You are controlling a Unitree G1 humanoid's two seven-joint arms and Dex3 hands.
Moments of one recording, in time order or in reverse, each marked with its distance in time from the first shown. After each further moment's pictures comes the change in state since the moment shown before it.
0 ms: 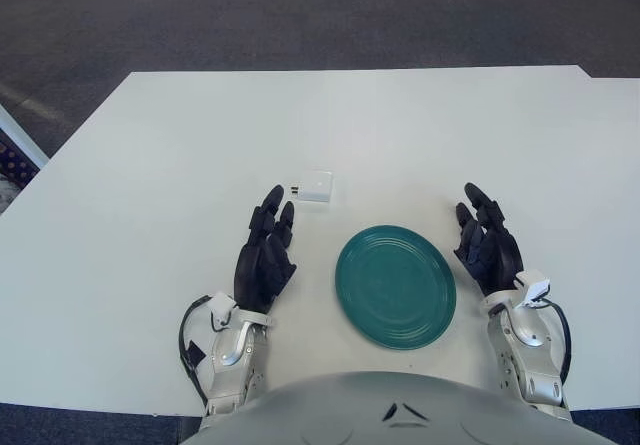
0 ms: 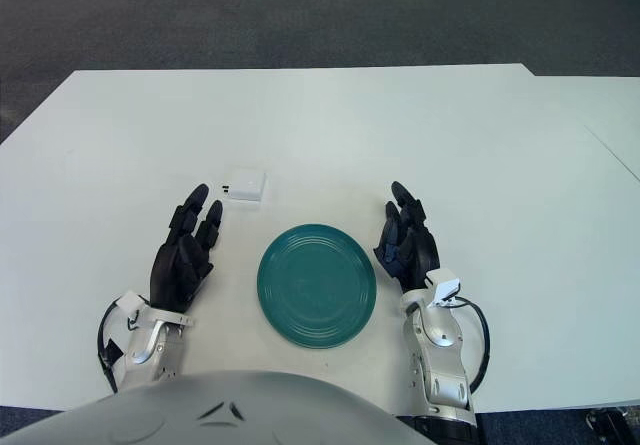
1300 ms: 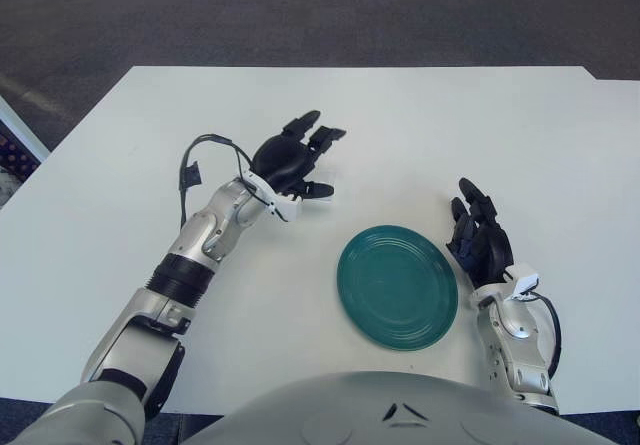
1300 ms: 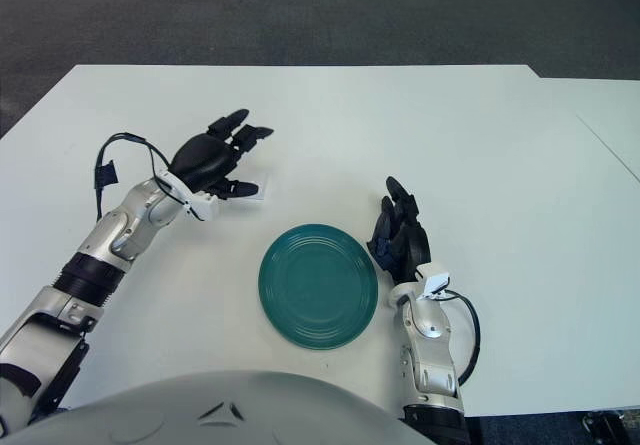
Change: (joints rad) left arm -0.781 0.502 -0.302 0.263 0.954 0.039 0.131; right arm -0.035 0.034 0.033 0.066 -0.019 -0.033 -0.035
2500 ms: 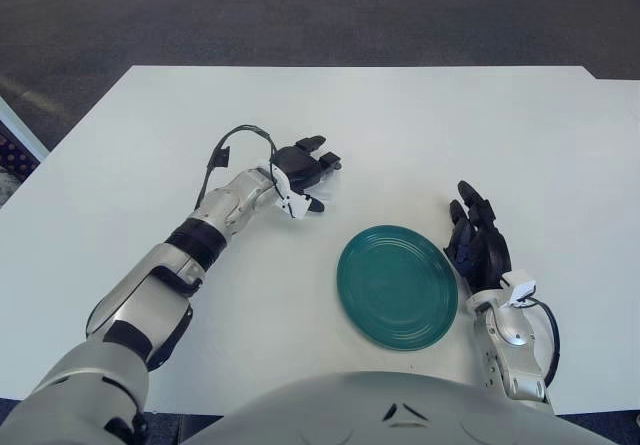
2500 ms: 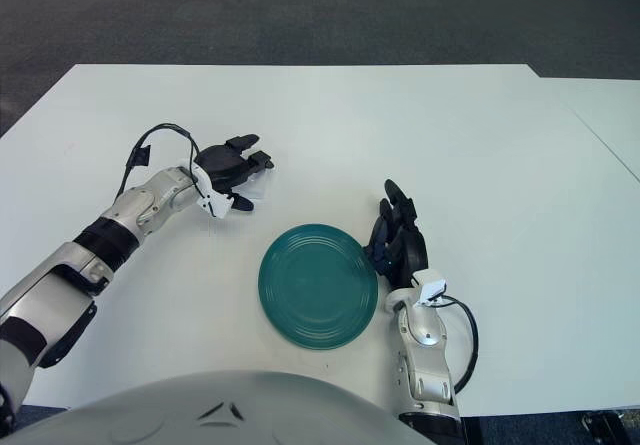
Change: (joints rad) left arm -0.225 -0.014 -0.219 0.311 0.106 0.111 -0.090; right arm 0.029 0.009 0.010 -0.004 -0.022 -0.029 -0.016
